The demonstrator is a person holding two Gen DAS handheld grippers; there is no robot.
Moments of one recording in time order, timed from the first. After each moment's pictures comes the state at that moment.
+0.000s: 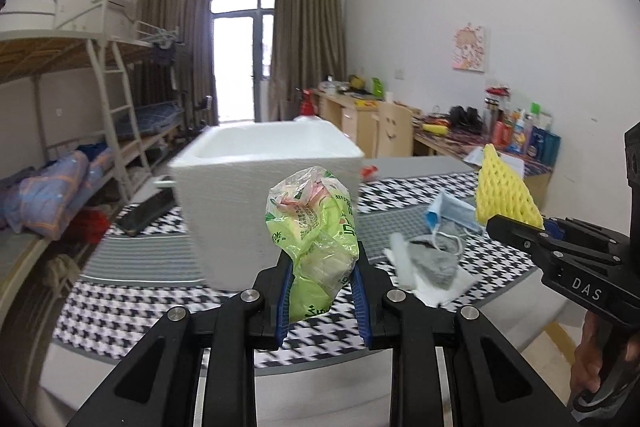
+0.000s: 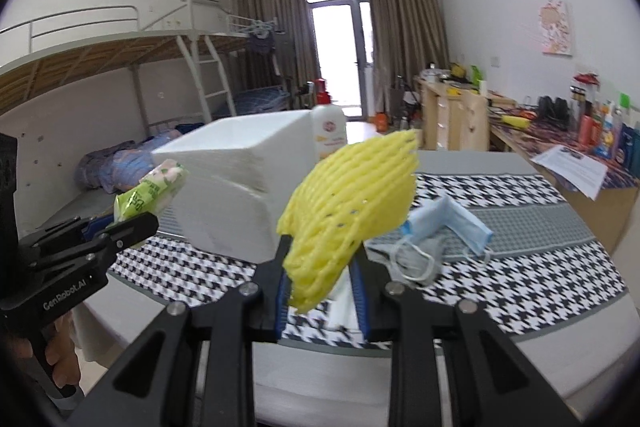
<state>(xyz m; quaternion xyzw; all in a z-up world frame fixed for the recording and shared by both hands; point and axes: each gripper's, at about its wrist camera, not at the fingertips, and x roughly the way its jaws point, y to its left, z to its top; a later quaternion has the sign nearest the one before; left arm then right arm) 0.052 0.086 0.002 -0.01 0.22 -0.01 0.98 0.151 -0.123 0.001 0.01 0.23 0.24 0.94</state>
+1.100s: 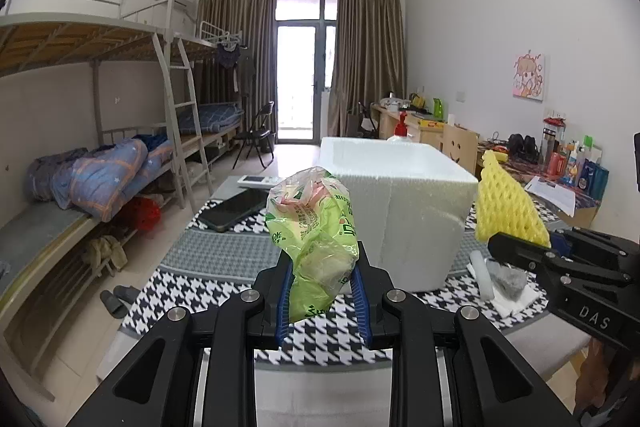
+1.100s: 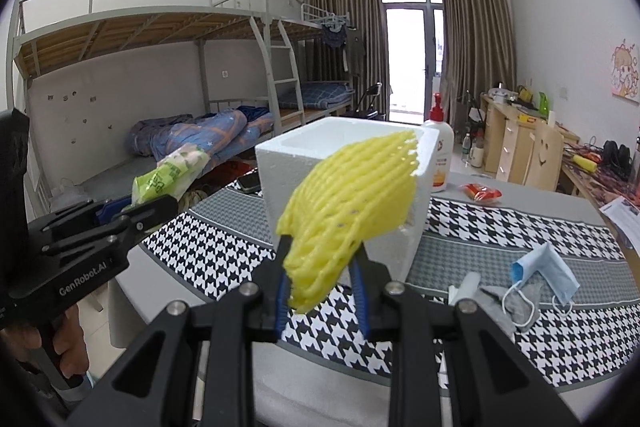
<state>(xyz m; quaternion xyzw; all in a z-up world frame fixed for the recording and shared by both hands) 0.044 0.140 0.017 -0.03 0.19 0.09 0.98 0.146 -0.028 0.014 -0.05 0.22 0.34 0.91</state>
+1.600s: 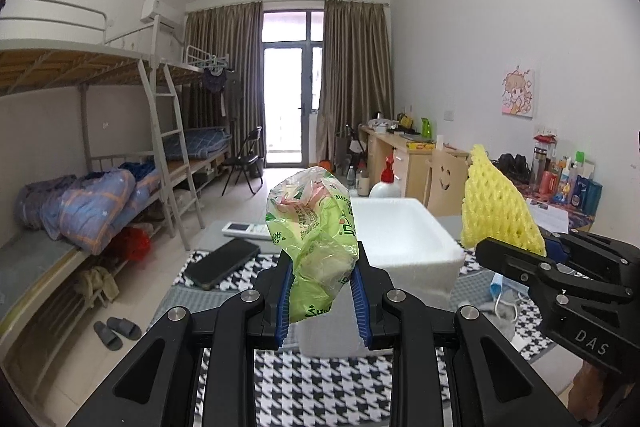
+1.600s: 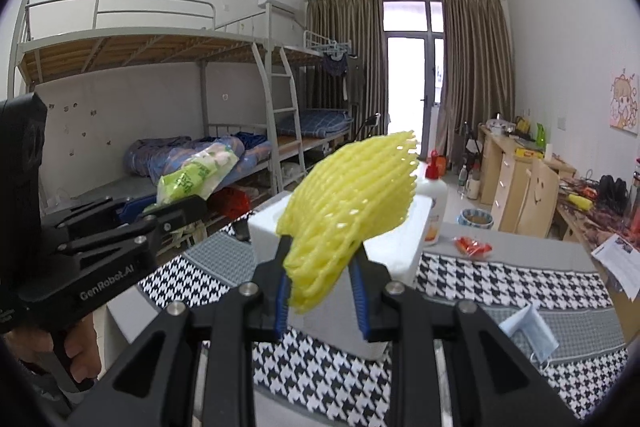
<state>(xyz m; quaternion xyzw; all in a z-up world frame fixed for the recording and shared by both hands) 0.082 0.134 0.069 -0.02 0.16 0.06 0.99 0.162 -0.019 0.064 -0.05 0.16 0.34 0.93</state>
